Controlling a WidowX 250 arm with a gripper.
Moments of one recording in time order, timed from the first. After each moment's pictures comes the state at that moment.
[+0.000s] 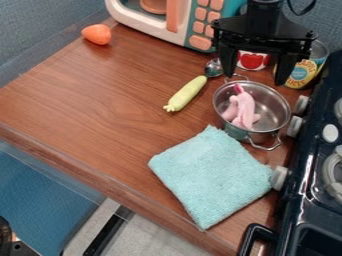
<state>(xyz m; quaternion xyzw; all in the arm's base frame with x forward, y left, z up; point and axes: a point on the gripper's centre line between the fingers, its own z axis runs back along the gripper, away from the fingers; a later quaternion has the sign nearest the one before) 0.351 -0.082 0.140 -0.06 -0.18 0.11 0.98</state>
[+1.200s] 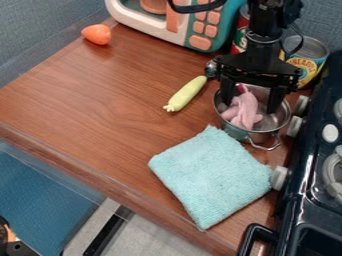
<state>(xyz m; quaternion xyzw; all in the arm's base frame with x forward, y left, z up) 0.381 -0.083 0.076 -0.05 -0.11 0.11 0.99</state>
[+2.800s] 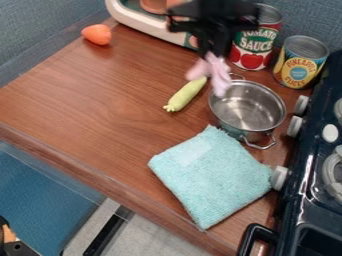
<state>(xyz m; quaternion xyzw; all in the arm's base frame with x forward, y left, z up) 0.348 -0.006 0.152 -0.04 -0.21 0.25 0.94</state>
